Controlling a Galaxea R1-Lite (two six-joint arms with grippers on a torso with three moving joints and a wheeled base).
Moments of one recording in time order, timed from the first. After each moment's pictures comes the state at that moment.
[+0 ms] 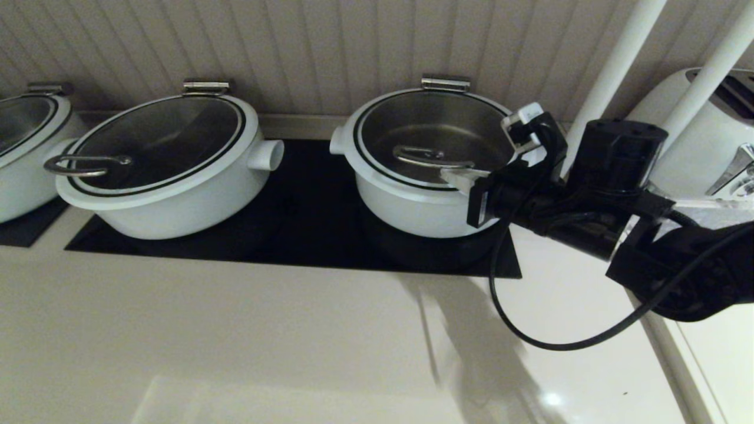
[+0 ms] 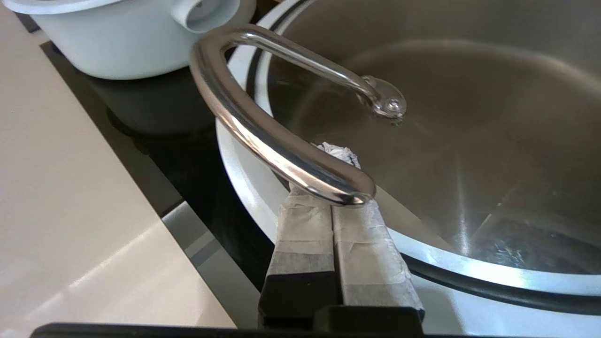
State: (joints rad) left arm 0.00 0.00 0.00 -0.01 -0.01 0.01; right arm 0.52 1.81 -1.01 -0.85 0.21 -0.09
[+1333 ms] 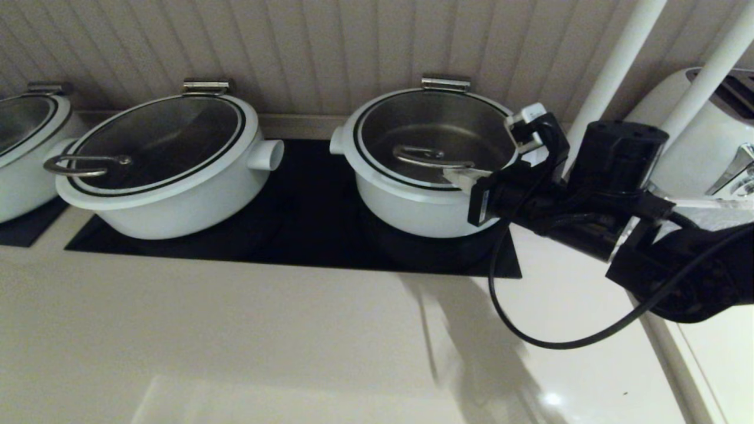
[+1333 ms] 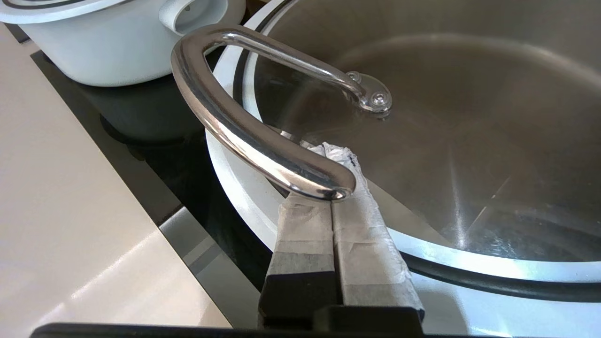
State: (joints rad) left arm 0.00 0.00 0.00 -0.01 -0.01 0.01; right arm 0.52 1.81 -1.00 -0.86 0.19 -0.06
